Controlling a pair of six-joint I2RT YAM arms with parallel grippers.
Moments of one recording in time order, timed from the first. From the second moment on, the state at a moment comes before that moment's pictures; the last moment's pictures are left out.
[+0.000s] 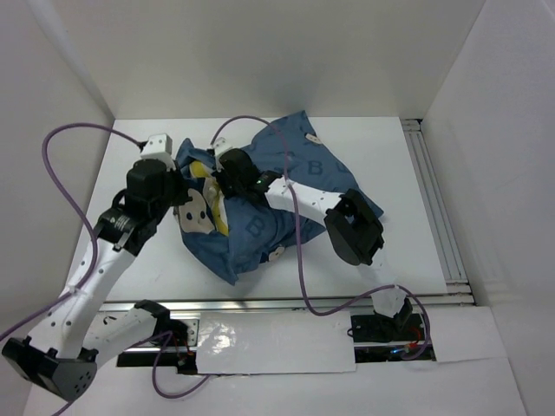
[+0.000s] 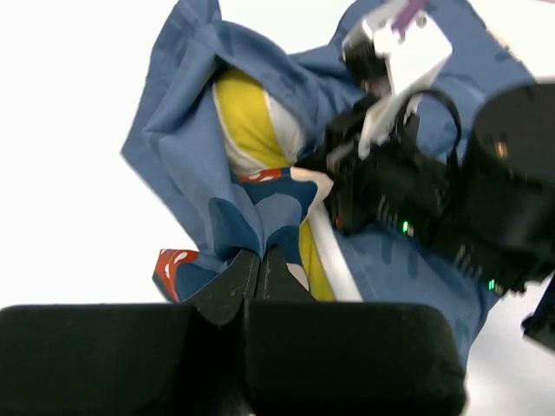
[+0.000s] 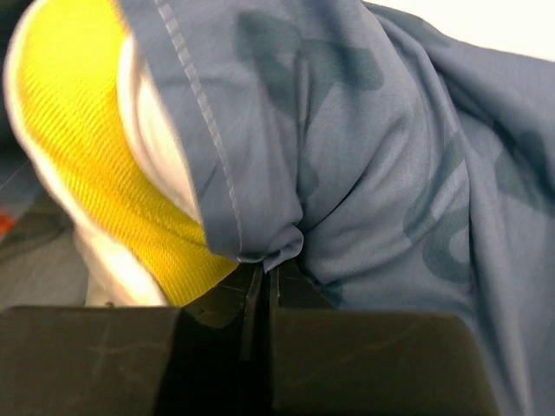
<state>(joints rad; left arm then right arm) -0.34 0.91 1.05 -0.57 -0.27 -0.37 0.86 2.21 1.78 -0.17 0.13 0.12</state>
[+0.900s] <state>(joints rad) -0.34 0.99 0.92 -0.58 -0.22 -0.74 0.84 1.80 1.43 -0.14 -0.16 0.04</state>
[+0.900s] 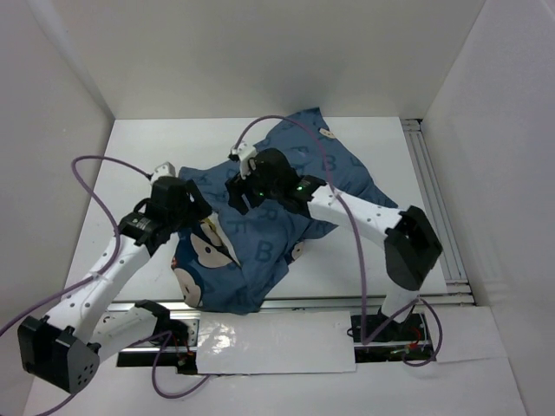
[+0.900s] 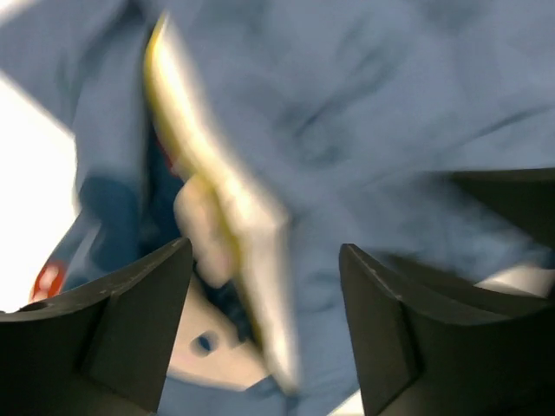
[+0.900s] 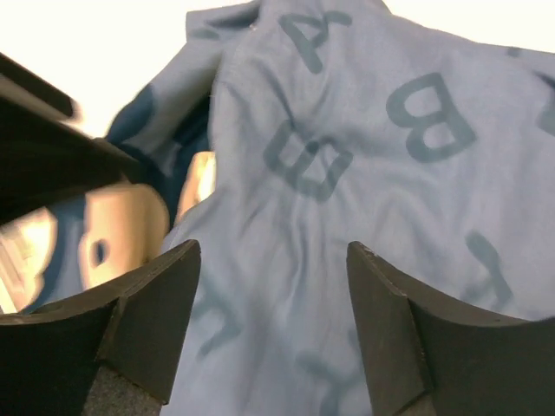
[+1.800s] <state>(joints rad) -0.32 1.36 0.70 -0.48 -0.14 -0.90 0.94 2.03 1.58 -0.31 -0.23 0.01</state>
